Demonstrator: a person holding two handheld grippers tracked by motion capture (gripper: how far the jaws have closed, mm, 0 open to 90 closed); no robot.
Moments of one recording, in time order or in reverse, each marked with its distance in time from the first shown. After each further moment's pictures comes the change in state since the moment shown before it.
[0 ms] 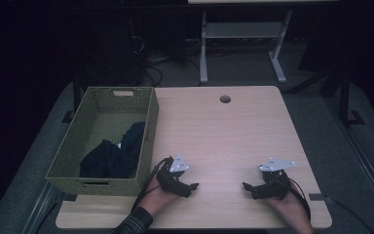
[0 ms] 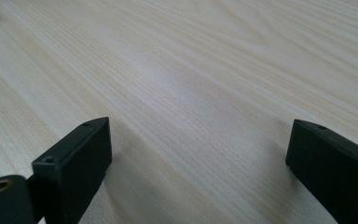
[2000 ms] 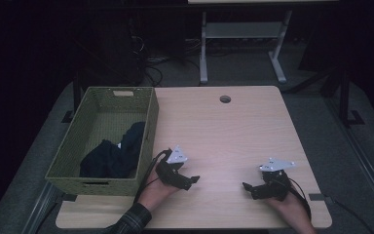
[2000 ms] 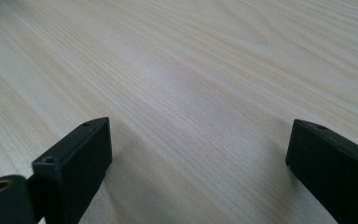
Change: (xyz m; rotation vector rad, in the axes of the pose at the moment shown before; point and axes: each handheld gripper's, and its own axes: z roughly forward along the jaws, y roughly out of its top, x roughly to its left) left arm 0.012 0.019 -0.009 -0.056 -0.037 -0.027; right arm 0.000 0.000 0.000 -0.003 -0.002 0.001
